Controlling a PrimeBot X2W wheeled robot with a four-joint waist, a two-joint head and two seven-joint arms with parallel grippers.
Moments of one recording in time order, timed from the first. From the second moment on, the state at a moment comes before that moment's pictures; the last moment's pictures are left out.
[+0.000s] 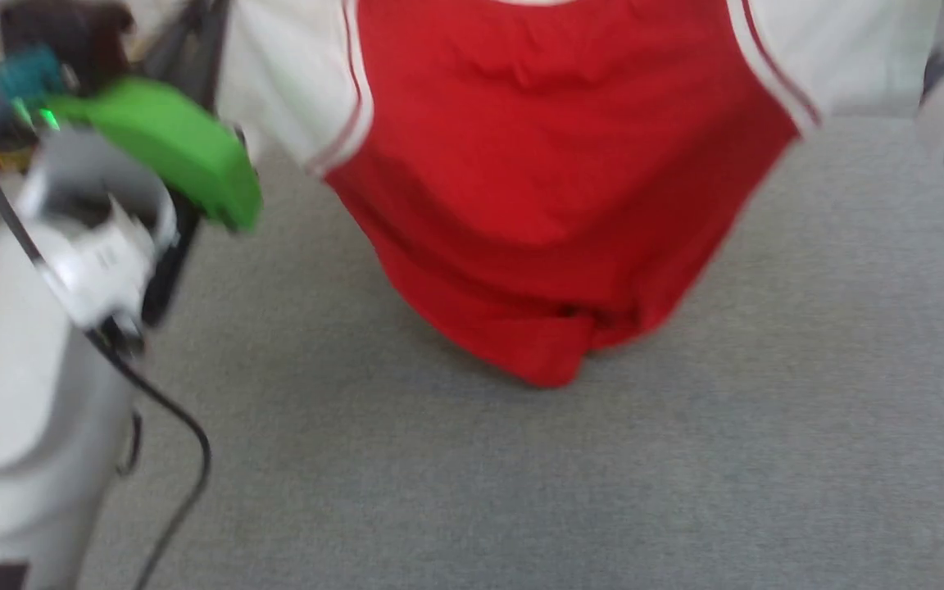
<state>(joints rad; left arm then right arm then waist) -0.71 0.43 -0.30 -0.08 -0.42 0.10 0.31 -0.79 -0.36 0.06 0.00 0.26 0.13 0.40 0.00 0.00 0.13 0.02</state>
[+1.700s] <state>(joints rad) -1.67 0.27 -0.28 0.45 -0.31 0.18 0.03 -1.76 -0.53 0.52 0.51 0.12 0.13 0.22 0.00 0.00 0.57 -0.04</state>
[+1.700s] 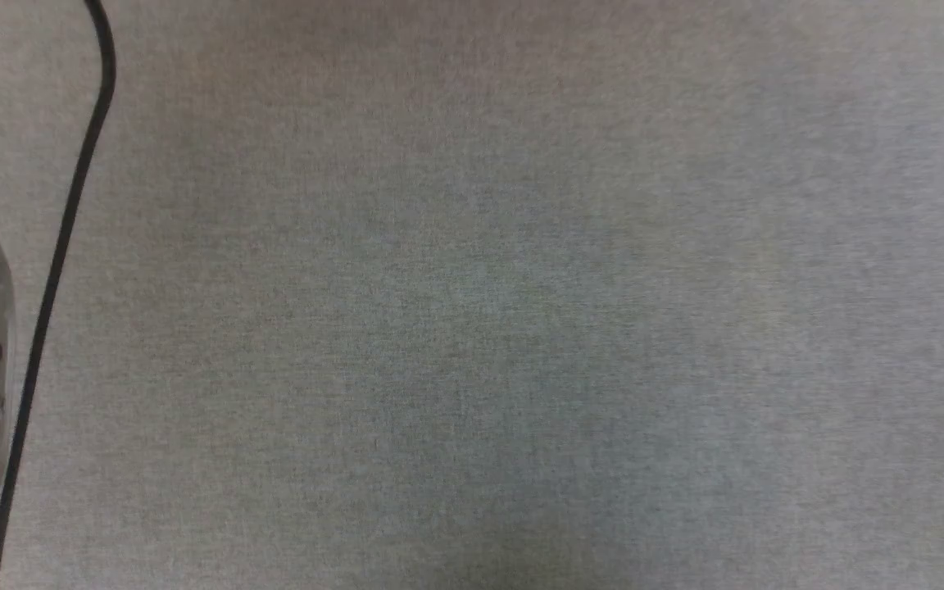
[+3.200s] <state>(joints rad) -0.06 0.45 -0.43 -0.19 -0.53 0.11 0.02 -0.15 -0.48 0.20 -0.11 0.59 0.13 0.20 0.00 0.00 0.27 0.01</state>
